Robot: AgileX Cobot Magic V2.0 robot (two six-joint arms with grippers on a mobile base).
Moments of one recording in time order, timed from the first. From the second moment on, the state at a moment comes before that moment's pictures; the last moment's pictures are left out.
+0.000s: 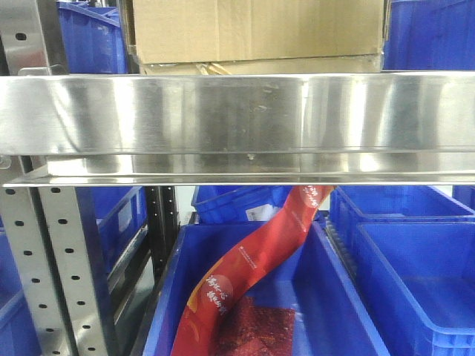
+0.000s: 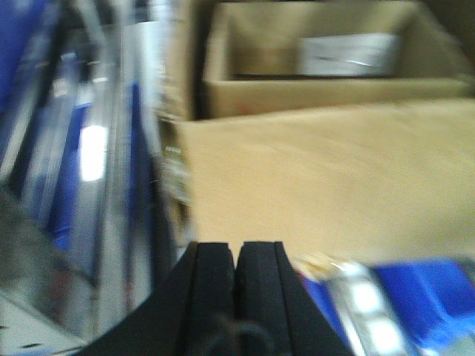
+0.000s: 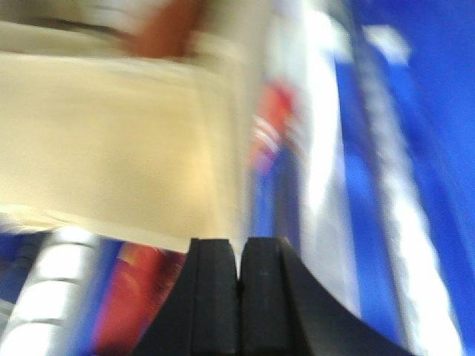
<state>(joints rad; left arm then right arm) -0.50 1.55 -1.79 0.34 0.91 -0.37 0.20 1.32 -1.46 -0.10 0.81 0.22</state>
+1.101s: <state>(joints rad) -0.20 0.36 -0.51 0.20 0.25 -0.33 0.16 0.40 -0.54 0.02 0.29 0.19</state>
